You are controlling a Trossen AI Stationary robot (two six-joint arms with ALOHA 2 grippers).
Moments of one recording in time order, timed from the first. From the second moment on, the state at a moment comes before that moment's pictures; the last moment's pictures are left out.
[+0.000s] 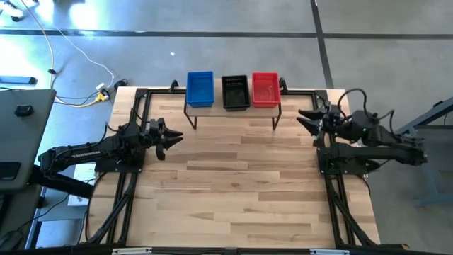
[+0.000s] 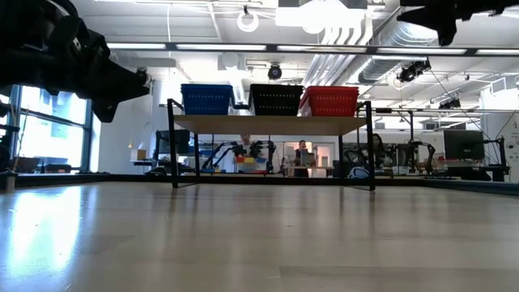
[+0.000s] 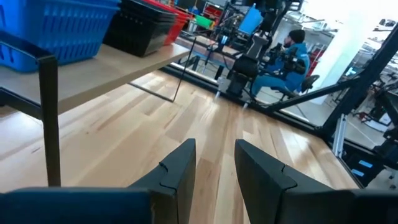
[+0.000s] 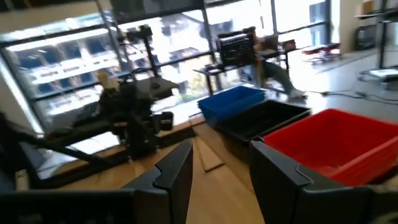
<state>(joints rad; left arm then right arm) 0.42 0.25 0.01 0.15 0.14 -0.34 -0.11 0.31 0.58 -0.26 0.24 0.20</state>
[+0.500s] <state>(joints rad) 0.42 0.25 0.01 0.15 0.14 -0.34 -0.11 0.17 0.27 -0.10 0.10 0.21</state>
